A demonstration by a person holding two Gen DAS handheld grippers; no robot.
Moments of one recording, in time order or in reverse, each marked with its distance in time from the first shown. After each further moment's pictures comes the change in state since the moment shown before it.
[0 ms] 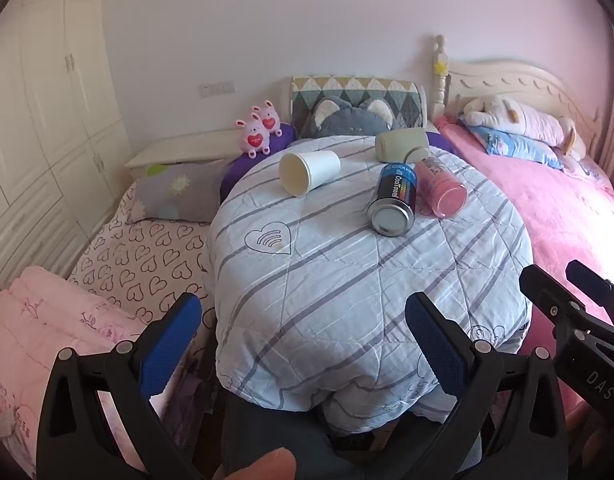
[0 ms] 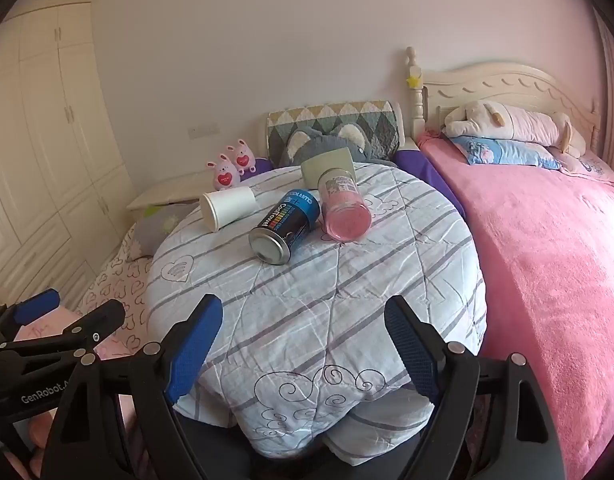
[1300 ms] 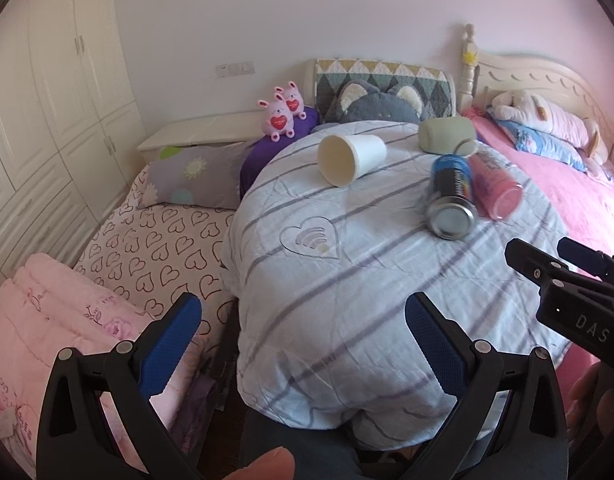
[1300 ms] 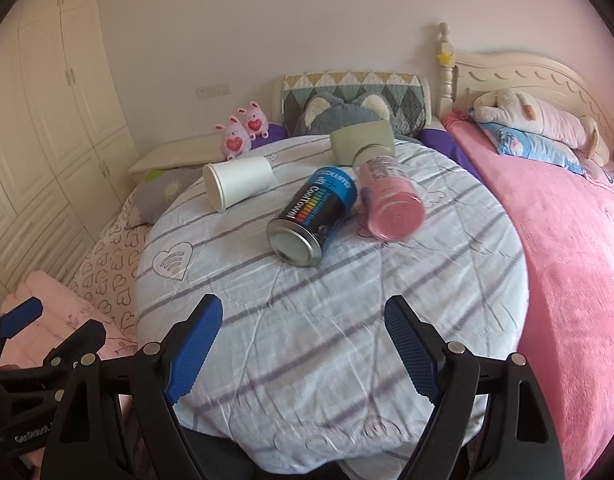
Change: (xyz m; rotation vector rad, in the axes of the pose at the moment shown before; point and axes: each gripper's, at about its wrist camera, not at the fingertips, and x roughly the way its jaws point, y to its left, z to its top) left arm 0.068 0.045 0.011 -0.041 0.071 0.048; right arm 0.095 0.039 0.028 -0.069 0.126 0.011
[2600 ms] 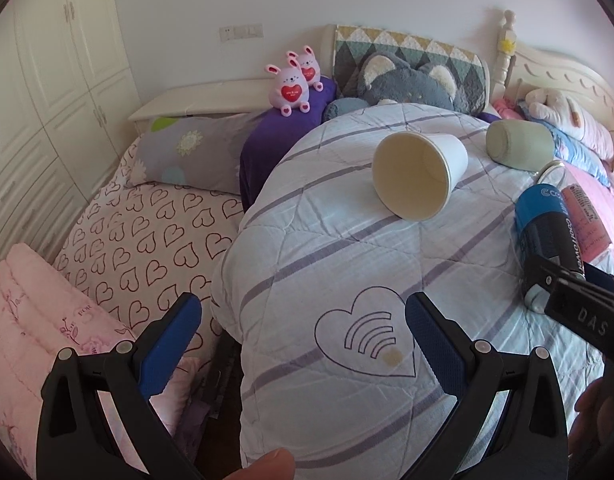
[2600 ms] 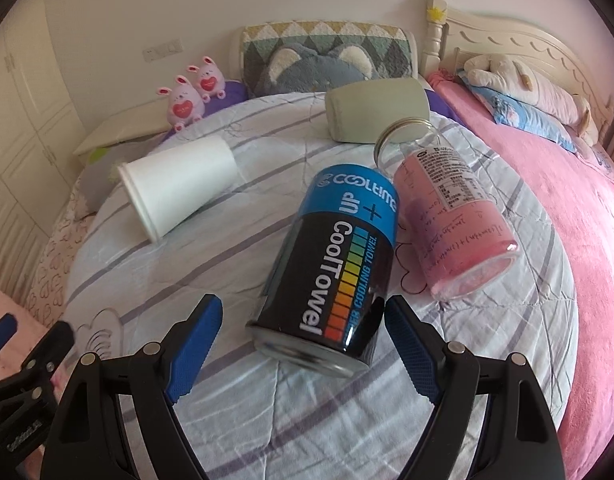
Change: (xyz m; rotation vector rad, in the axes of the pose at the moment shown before) left arm 0.139 0.041 0.062 -0.051 0.119 -0.018; right arm 0.137 0.020 0.067 0.076 0.172 -0.164
